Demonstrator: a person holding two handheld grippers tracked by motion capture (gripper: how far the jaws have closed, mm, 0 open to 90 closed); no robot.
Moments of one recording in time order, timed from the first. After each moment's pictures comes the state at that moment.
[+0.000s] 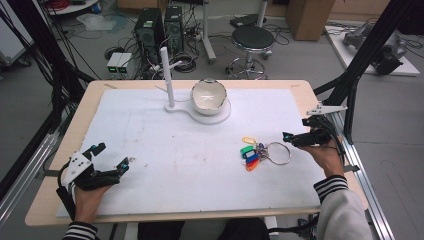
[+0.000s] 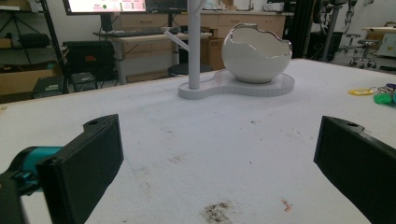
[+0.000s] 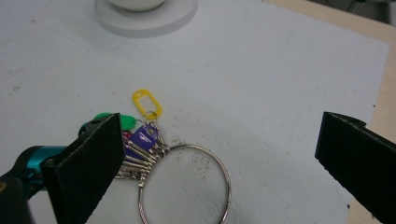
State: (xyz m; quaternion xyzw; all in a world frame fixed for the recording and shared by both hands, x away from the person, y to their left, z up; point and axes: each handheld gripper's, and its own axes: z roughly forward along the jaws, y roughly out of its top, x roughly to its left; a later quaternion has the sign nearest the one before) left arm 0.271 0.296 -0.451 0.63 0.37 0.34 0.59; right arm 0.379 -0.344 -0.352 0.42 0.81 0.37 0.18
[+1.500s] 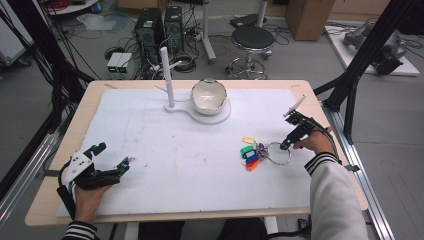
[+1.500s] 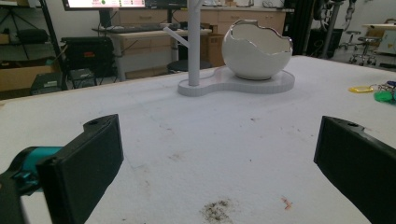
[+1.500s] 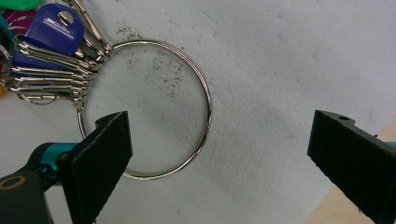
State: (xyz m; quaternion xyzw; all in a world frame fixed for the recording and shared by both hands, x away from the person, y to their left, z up) left arm 0.272 0.296 -0.450 0.64 0.37 0.34 0.58; right arm 0.442 -0.324 -0.387 0.46 0.89 0.08 0.03
